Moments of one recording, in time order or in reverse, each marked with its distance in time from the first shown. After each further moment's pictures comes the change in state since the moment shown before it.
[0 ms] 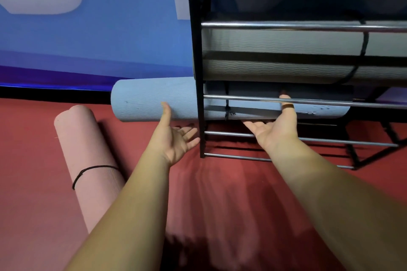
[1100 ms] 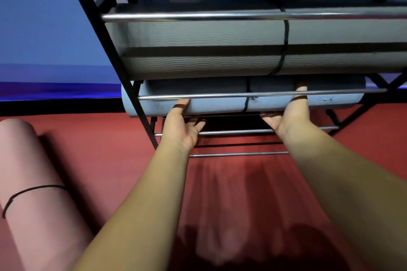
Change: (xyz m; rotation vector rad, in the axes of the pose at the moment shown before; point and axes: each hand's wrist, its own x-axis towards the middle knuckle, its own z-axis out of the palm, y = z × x) left_hand 0.055 -0.083 0.151 -0.195 0.135 0.094; right_hand 0.034 -0.146 -0.064 -0.145 0.241 -0.247
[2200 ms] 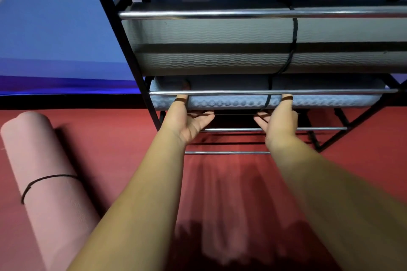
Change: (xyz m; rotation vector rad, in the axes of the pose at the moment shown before) left_hand -0.009 0.027 0.000 0.104 -0.074 -0.100; right_hand -0.032 0.049 0.006 -0.256 0.094 -0.203
